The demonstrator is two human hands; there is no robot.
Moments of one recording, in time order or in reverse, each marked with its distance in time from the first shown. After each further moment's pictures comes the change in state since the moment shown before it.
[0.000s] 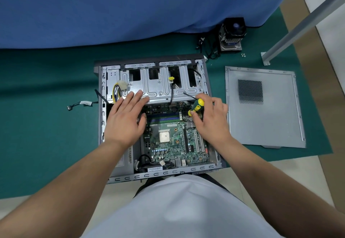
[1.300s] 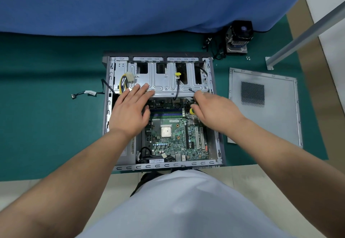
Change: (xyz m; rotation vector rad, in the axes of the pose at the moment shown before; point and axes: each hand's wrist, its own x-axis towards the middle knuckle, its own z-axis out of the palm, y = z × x) left_hand 0.000 -0.001 0.004 -0.014 0.031 -0.012; right_hand 0.042 -0.029 -0.055 -0.380 -0.542 -0.288
